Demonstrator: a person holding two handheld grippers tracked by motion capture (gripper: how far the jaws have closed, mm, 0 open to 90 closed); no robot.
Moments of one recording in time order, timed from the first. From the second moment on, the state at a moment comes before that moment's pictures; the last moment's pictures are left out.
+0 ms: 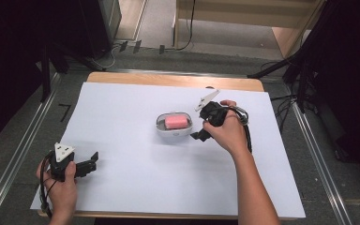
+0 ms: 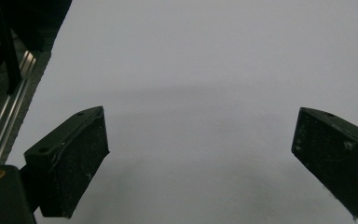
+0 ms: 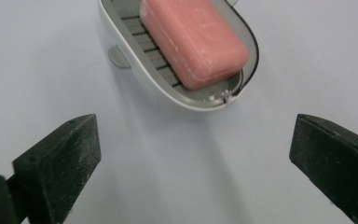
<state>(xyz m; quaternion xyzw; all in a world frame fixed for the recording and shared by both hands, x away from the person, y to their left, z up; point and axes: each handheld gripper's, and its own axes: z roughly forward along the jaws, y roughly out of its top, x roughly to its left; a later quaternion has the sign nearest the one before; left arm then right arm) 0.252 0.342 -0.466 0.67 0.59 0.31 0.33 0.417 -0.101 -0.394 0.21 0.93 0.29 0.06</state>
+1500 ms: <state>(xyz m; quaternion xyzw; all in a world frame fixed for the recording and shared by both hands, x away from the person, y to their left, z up) 0.252 0.340 -0.466 0.67 0.58 0.31 0.32 0.357 -0.201 -0.446 0.28 0.90 0.34 0.06</state>
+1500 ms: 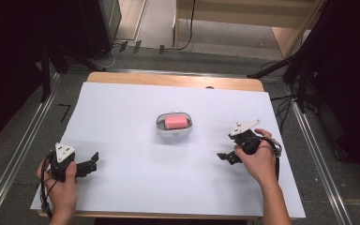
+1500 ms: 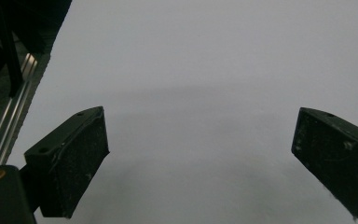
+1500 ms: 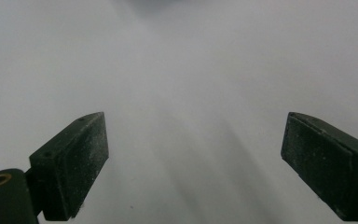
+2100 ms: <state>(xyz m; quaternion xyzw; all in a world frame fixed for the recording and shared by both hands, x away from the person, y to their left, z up) 0.252 0.339 -0.466 0.68 0.58 0.32 0.32 0.331 -0.243 -0.459 0.32 0.87 0.36 0.08</state>
